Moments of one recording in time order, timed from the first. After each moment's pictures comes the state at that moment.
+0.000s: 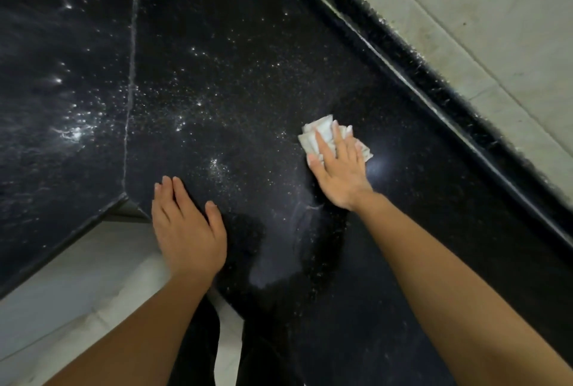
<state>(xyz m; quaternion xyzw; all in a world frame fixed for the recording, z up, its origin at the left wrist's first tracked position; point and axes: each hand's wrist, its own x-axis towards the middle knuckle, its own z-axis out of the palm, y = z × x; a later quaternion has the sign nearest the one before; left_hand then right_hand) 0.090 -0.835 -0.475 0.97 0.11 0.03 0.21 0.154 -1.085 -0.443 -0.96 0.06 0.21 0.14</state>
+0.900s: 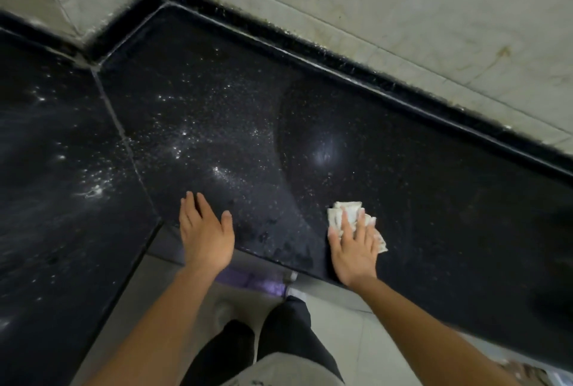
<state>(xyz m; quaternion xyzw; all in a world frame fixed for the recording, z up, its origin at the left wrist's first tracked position) 0.092 -0.768 -0.440 0.94 -0.11 -0.20 0.24 -0.072 -0.959 -0.436 -0.86 0.45 0.15 0.17</state>
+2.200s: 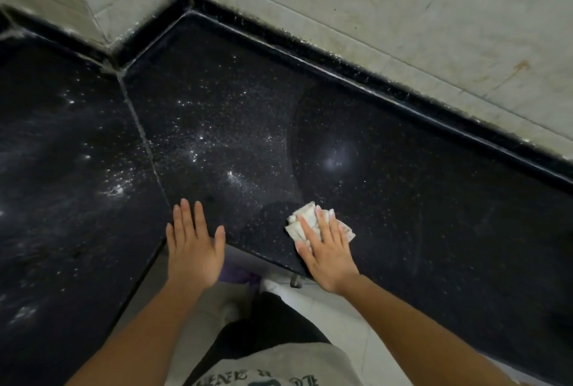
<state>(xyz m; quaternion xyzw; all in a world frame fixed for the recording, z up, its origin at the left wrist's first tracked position) 0.095 -0.721 -0.459 0.96 -0.17 -0.16 0.14 -0.042 -0.934 -0.429 -0.94 0.21 0.21 0.16</state>
